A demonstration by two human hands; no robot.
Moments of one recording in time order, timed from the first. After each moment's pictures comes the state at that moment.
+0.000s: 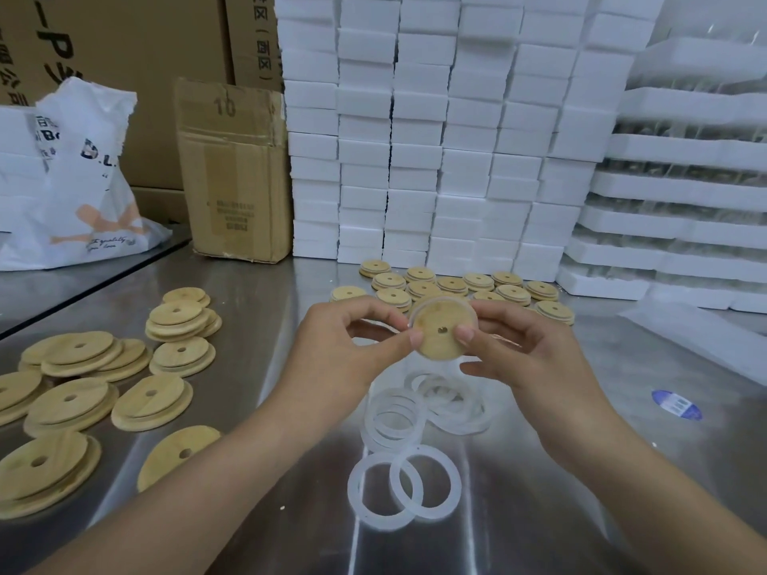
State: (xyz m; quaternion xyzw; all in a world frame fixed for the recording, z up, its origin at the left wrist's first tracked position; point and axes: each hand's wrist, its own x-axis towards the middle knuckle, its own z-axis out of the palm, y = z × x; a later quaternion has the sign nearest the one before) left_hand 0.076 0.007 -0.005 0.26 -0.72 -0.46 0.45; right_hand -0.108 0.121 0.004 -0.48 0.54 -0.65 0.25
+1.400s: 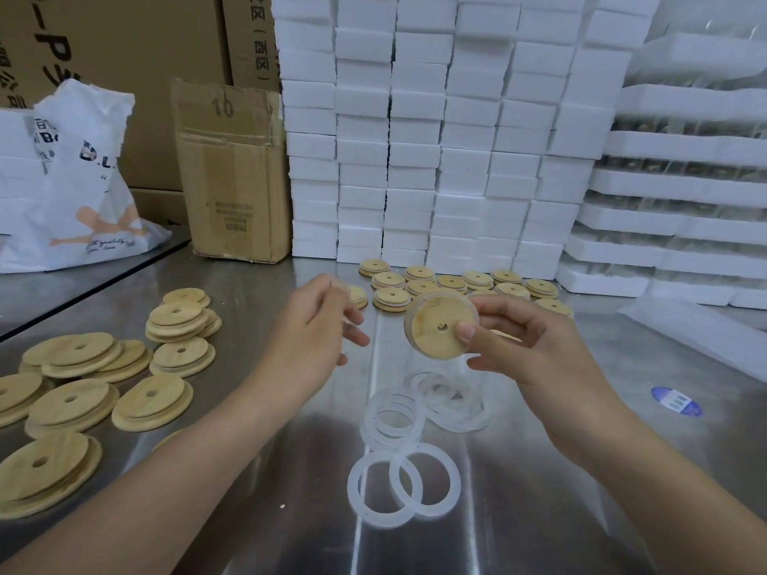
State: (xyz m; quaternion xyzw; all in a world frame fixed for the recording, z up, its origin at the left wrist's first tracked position) left_hand 0.087 -0.012 0.005 0.34 -0.69 -0.45 0.45; right_hand -0.107 0.126 0.013 -0.49 0.54 -0.63 0.25
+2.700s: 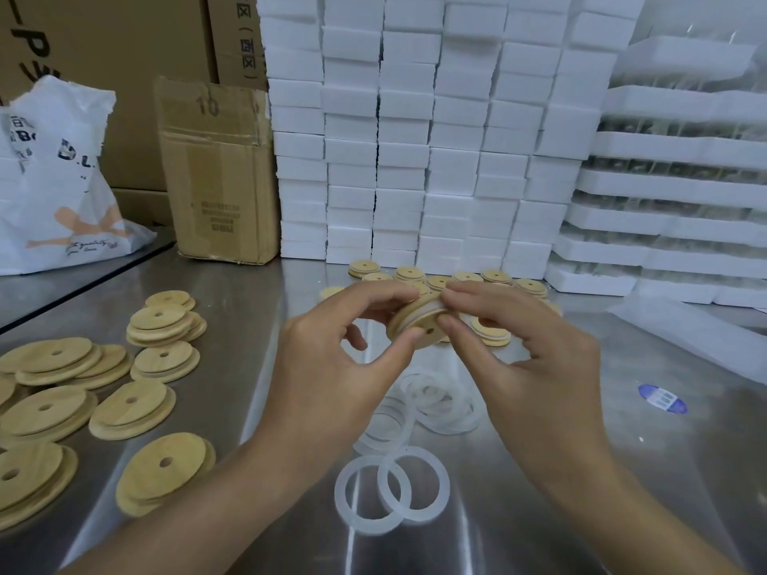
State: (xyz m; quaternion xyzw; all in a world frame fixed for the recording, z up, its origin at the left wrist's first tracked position) left_hand 0.079 0.039 0.002 0.17 -0.76 -0.29 0.56; right_hand -0.080 0.133 0.009 -0.58 0.52 -0.60 -0.18
